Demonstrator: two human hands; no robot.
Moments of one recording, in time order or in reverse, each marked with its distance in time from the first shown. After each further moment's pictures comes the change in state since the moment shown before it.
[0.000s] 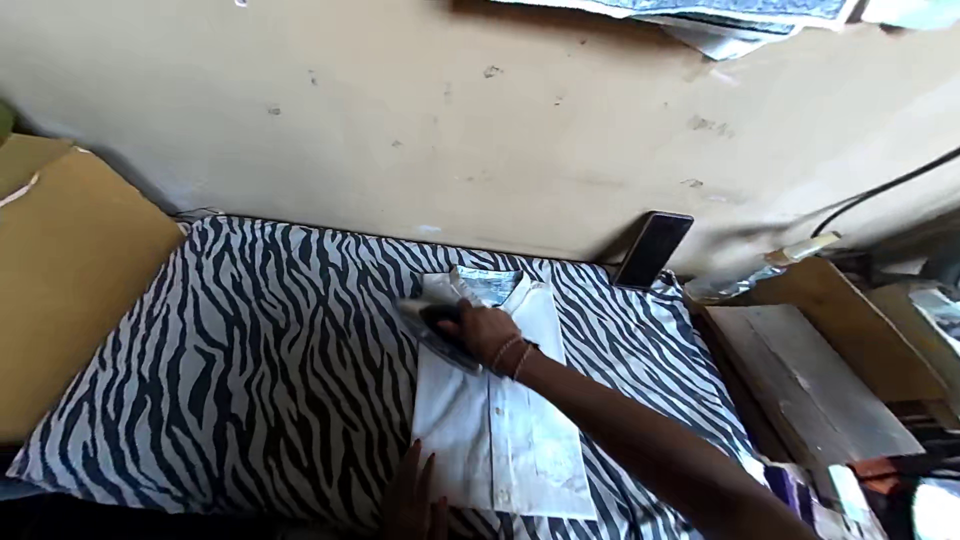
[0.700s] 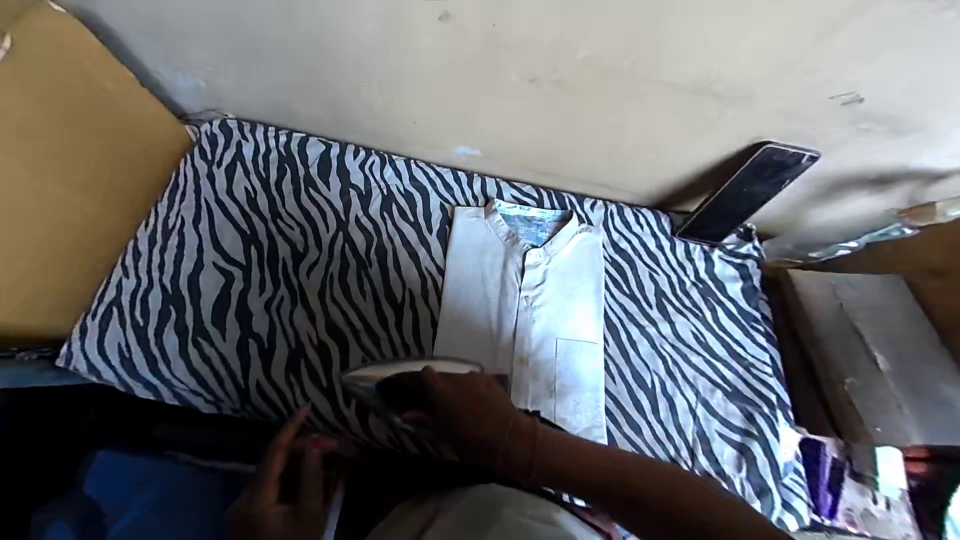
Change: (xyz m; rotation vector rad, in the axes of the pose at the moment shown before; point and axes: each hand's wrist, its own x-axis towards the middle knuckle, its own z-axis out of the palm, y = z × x) left_hand -0.027 0.006 -0.133 0.041 0.292 -0.336; right_hand -0.102 -0.050 0.084 0.051 -0.383 -0.374
